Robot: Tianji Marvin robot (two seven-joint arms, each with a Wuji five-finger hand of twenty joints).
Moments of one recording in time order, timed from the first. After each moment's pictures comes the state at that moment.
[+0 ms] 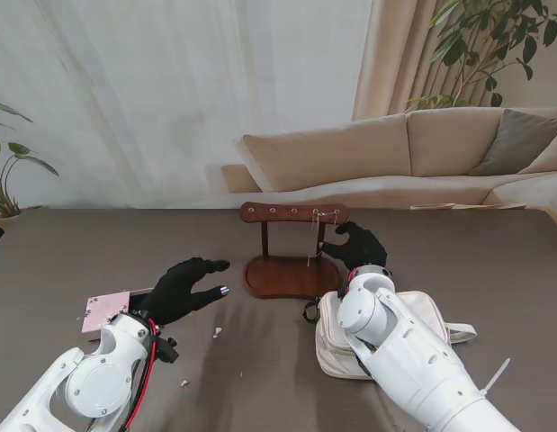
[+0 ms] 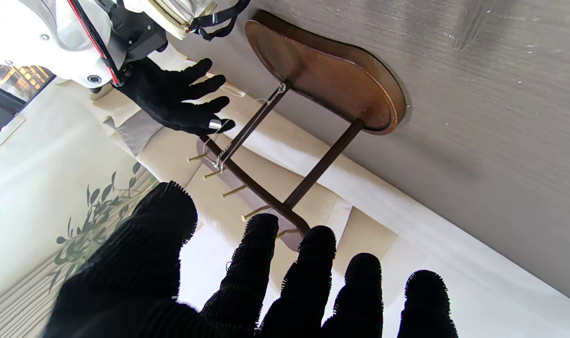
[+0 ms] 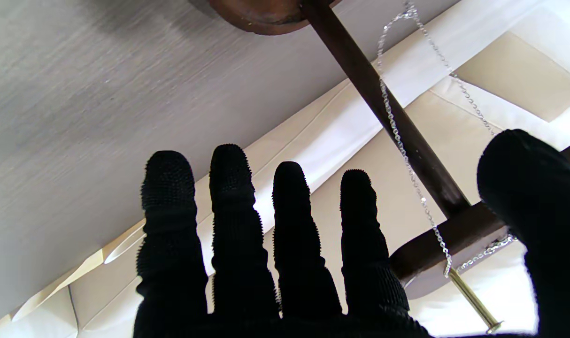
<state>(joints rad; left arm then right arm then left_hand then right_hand) 1.72 -1.11 -1.34 -1.74 0.47 -0.17 0.00 -1.15 -1.31 0.93 -1.13 -0.36 0.38 -0.47 0.71 -0.26 0.41 -0.07 0.59 0.19 0.12 0.28 0.58 0.30 0.08 0.28 0.22 0.22 0.20 0.19 0.04 0.32 0.17 0.57 0.21 -0.66 1.00 -0.13 0.49 -0.05 0.63 0.26 0.66 0.12 0.63 0.46 0.73 0.23 0.51 0.41 0.52 0.32 0.98 0.57</state>
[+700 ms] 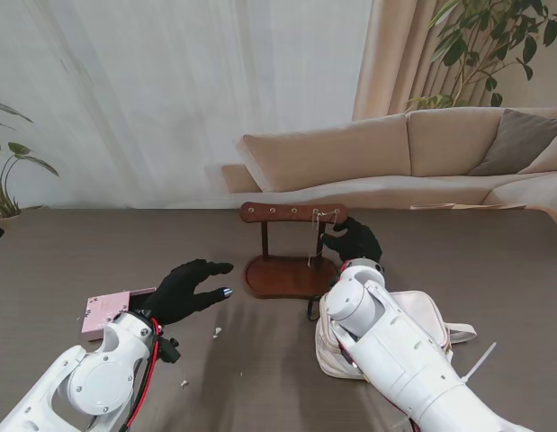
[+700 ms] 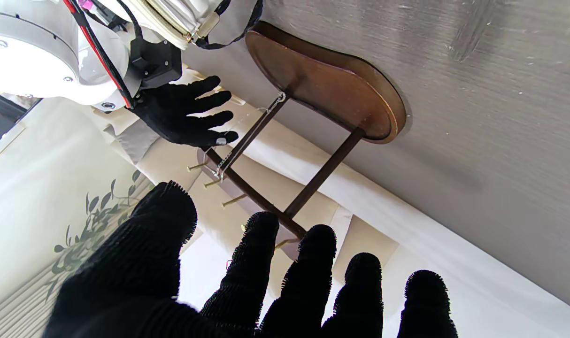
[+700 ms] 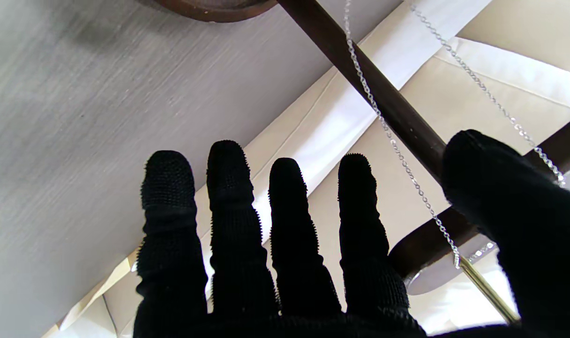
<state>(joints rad) 1.71 -1.10 -1.32 -1.73 0.47 -0.16 -0.02 -1.10 -1.38 0.93 -1.04 -0.24 0.39 -0.58 0.71 -0.26 0.41 -0.07 0.60 0.19 0.13 0.28 0.60 0.30 0.08 0.28 0.22 0.22 0.21 0.19 0.04 0.32 0.17 0.57 0.28 -0.67 1.11 -0.13 0.60 -0.05 0.71 0.26 0.69 0.15 0.66 0.44 0.75 0.24 0.55 0.41 0.52 0.32 0.99 0.55</state>
